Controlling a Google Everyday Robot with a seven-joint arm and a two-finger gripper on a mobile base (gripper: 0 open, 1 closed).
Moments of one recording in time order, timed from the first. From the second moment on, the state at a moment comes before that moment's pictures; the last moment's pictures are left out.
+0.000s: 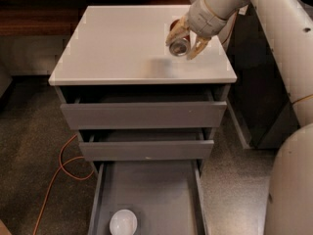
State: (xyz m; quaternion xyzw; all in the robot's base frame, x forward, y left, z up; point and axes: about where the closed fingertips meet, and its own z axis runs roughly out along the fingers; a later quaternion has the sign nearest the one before) arm 0.694 -0.095 0.918 -0.95 0.11 -0.12 0.27
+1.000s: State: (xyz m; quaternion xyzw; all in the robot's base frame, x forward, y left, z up) arm 0.740 -0.075 0.872 -0.97 0.08 -0.11 0.22
